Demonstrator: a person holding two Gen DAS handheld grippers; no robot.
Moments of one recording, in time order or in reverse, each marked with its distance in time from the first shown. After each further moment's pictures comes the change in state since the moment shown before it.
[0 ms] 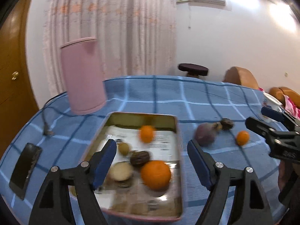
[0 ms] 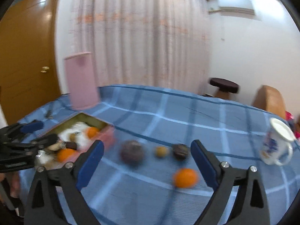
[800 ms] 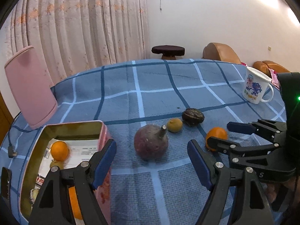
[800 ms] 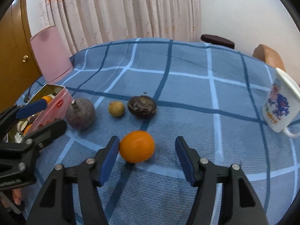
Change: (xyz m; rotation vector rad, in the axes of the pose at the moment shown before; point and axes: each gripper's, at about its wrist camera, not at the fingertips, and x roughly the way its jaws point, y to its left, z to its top) left arm 0.068 -0.097 0.015 0.144 0.128 -0.113; right arm 0.059 -0.053 -0.029 0.101 0.303 0.087
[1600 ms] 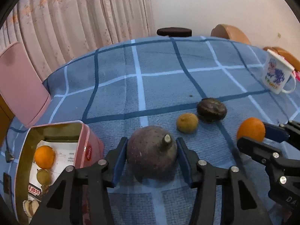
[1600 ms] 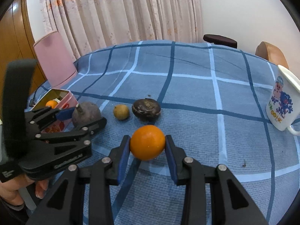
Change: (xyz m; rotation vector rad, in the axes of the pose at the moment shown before) left arm 0.060 -0.002 0.008 0.005 0.134 0.053; right arm -0.009 -0.002 -0.001 0.027 -0.050 0.022
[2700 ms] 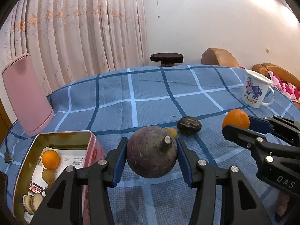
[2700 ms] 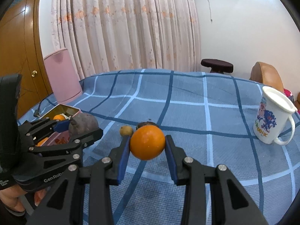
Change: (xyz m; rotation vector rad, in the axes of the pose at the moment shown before) left arm -0.049 -0.005 -0.016 0.009 -0.220 -0.041; right arm -0.038 0.011 -0.006 -0.055 -0.205 -0.032
